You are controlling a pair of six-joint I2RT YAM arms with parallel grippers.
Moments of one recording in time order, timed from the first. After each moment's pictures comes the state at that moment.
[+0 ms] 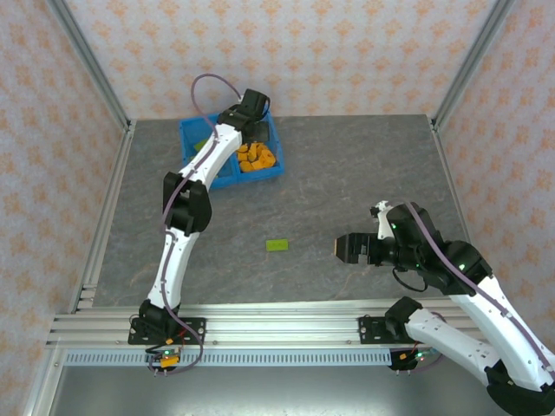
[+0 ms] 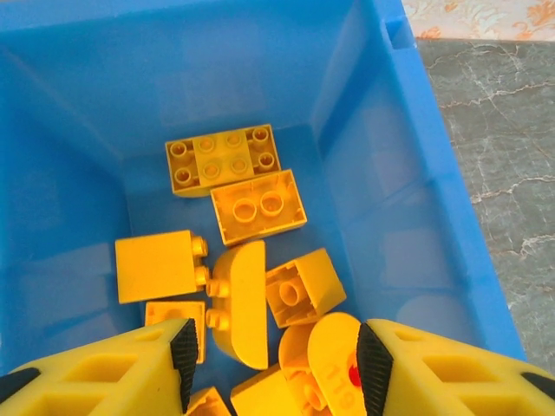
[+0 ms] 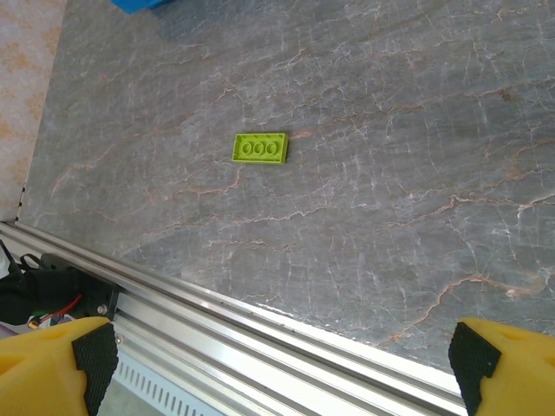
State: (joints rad) left arm -0.32 2.44 2.40 -0.86 -0.19 -0.39; right arm 0.64 0.71 1.03 -1.15 -0.16 0.60
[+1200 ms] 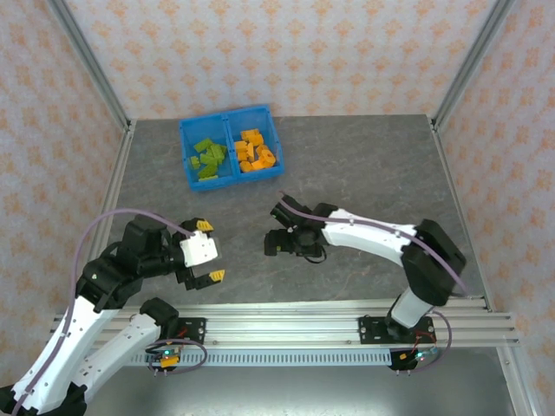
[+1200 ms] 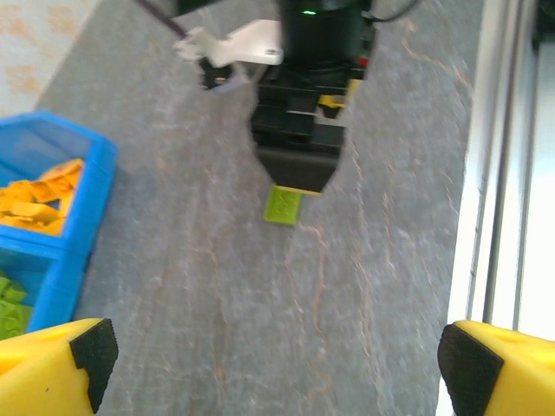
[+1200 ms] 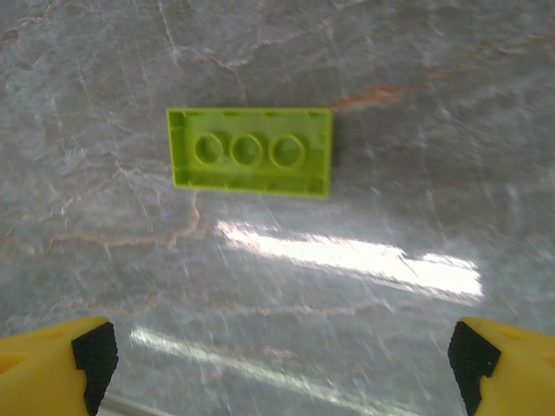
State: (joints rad) left arm -0.46 0.58 0.87 -1.01 0.38 0.71; right arm 0.92 1.66 1.13 -0.72 -0.07 0.86
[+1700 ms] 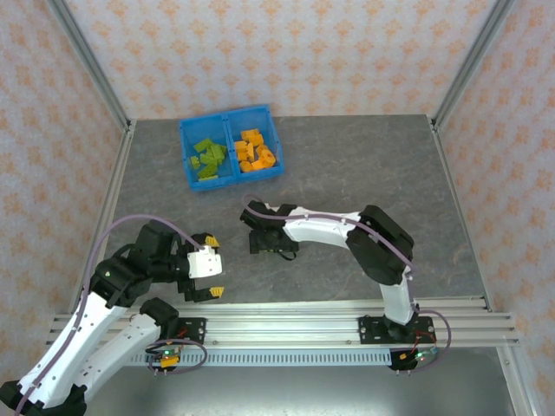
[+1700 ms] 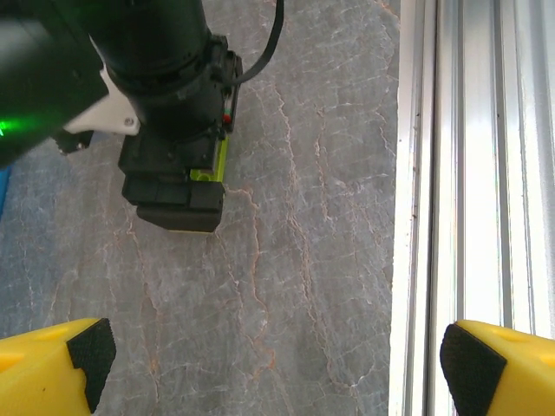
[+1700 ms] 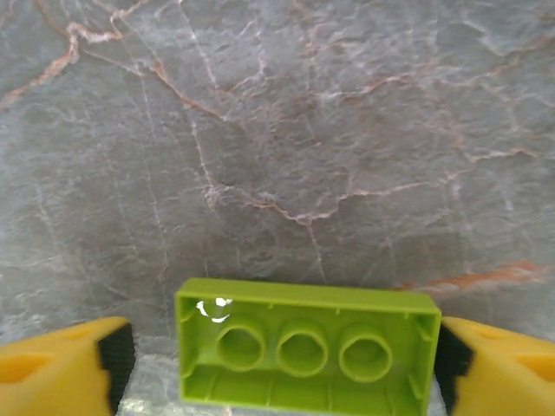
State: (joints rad) left arm -0.46 0.59 0.77 -1.06 0.45 0.81; right arm 0.99 1.98 1.35 -0.71 0.14 0.86
